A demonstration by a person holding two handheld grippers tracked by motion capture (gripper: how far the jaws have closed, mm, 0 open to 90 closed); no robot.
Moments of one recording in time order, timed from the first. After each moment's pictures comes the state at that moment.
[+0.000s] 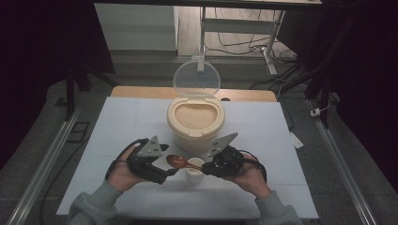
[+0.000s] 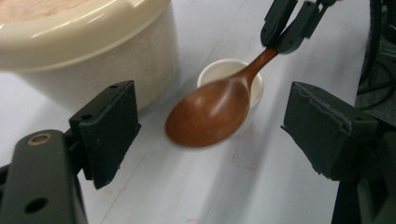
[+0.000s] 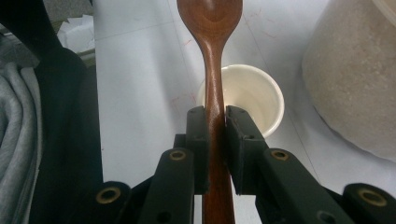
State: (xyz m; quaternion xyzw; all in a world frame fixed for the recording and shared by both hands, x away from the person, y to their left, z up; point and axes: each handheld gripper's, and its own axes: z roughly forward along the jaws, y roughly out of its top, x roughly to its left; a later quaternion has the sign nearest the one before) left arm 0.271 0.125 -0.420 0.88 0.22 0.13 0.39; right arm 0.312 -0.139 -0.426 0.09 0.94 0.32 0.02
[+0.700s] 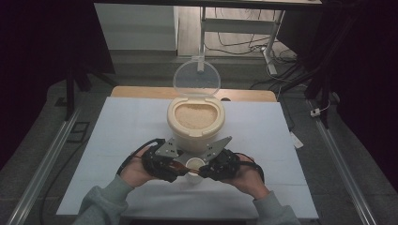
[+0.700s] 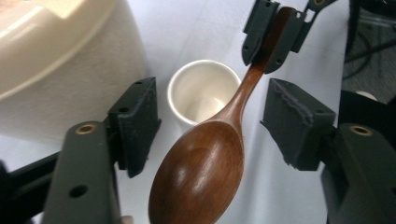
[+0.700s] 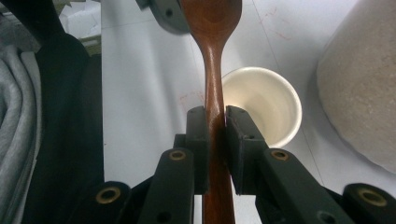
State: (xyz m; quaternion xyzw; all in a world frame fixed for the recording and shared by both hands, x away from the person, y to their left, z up) left arm 0.283 0.096 -0.427 0.92 0.16 0.10 0.35; right arm 0.306 -0.130 -0.430 0.06 0.95 0.31 0.02
